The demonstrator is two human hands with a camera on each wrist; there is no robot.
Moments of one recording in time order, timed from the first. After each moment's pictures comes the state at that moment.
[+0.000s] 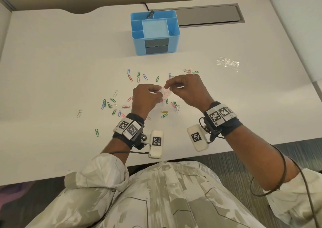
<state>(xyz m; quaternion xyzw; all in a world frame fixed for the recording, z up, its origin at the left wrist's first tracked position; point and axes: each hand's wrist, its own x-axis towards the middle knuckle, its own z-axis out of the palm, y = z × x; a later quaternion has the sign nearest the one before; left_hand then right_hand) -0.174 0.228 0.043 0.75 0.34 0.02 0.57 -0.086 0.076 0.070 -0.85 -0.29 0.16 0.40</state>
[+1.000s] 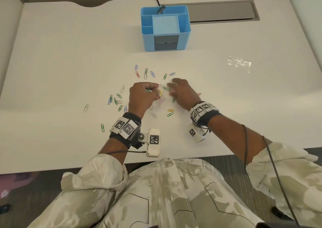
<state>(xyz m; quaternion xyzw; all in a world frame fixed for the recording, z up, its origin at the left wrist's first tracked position) -0.191 0.252 0.041 0.72 0.36 0.05 0.59 -0.062 0.103 -0.048 -0.89 -0.40 0.13 0.15</state>
